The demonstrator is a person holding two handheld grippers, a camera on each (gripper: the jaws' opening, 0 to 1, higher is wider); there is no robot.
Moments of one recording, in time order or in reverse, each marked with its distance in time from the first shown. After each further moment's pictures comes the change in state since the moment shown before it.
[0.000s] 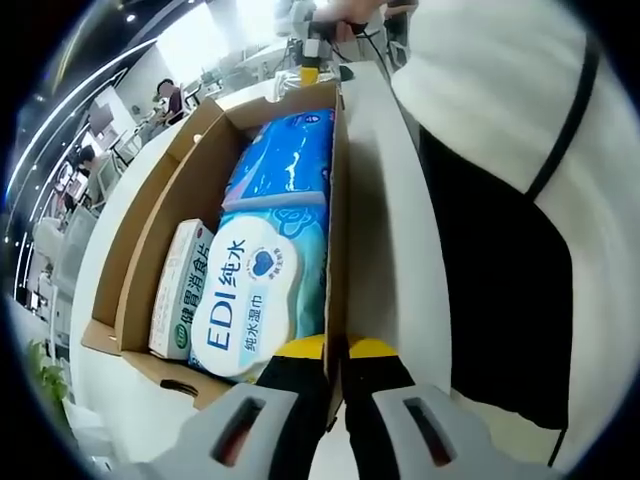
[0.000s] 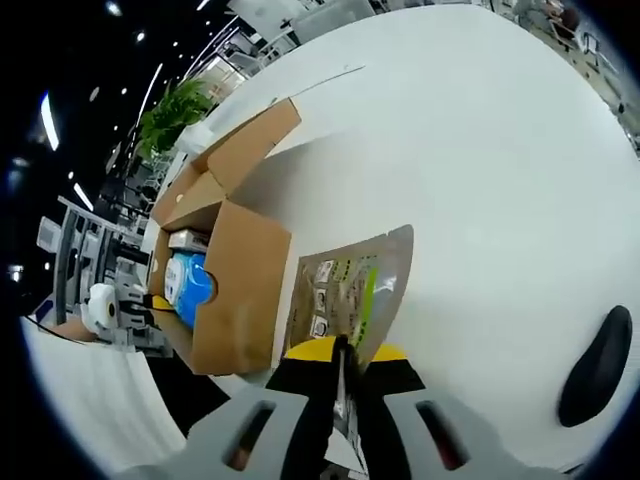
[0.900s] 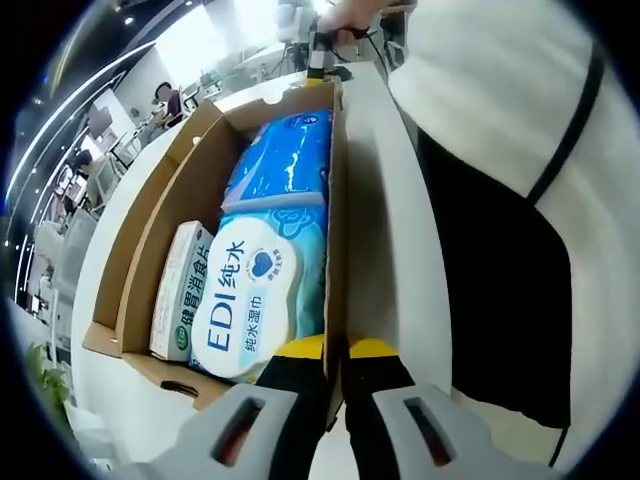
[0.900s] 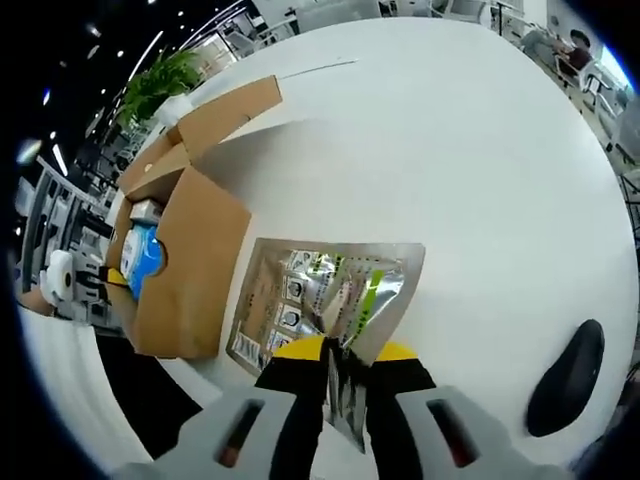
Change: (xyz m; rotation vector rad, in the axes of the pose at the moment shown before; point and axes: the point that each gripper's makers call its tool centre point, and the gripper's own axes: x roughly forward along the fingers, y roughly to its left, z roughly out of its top) left arm 0.000 0.000 -0.001 0.009 -0.003 -0.004; right arm 0.009 -0.024 -0.011 -0.046 0.031 -0.127
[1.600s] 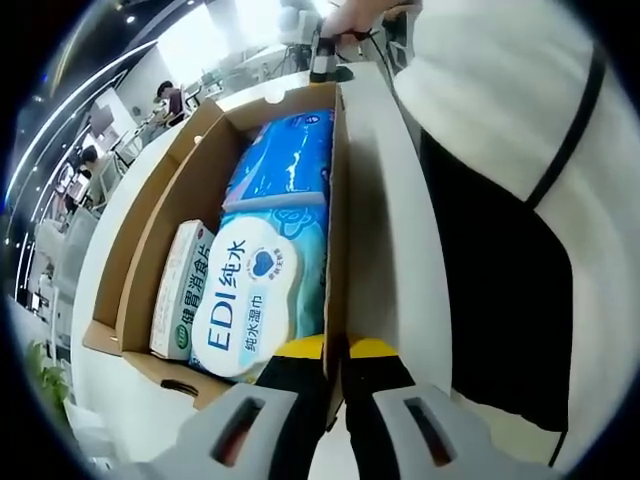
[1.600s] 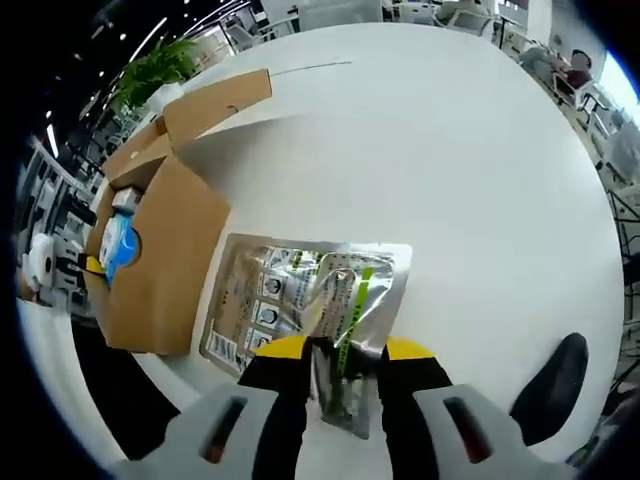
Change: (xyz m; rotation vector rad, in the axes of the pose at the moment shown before) left arm 0.001 0.000 -0.002 -0.007 0.001 0.004; right arm 0.004 -0.017 -0.001 -0.079 -0.001 -0.092
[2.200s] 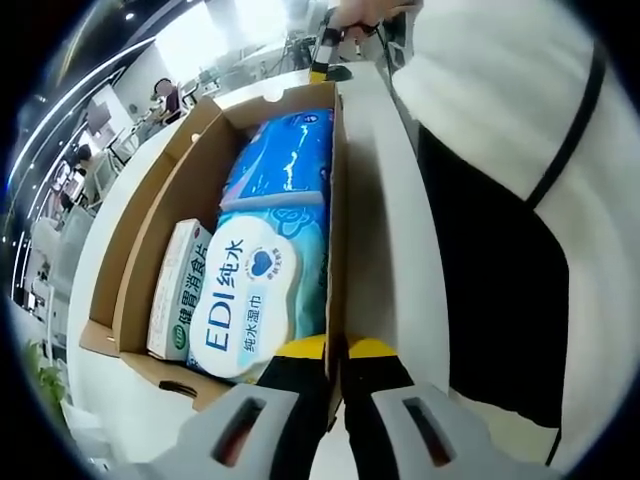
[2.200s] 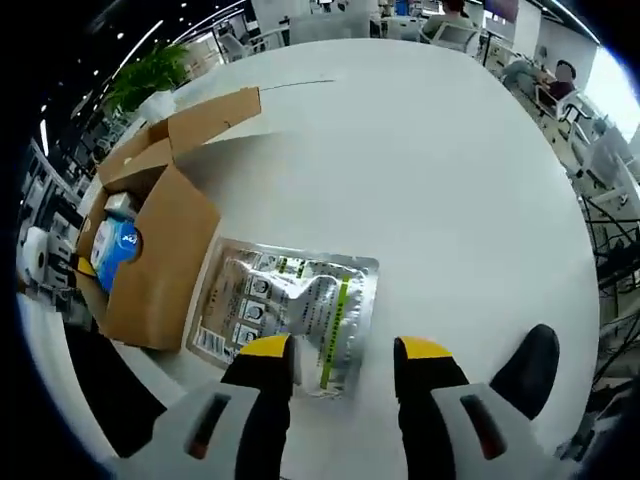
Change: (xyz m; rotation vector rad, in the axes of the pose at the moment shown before) left arm 0.000 -0.001 0.001 -0.005 0.004 -0.025; right arm -0.036 -0.015 0.015 -0.015 -0.122 -0.137
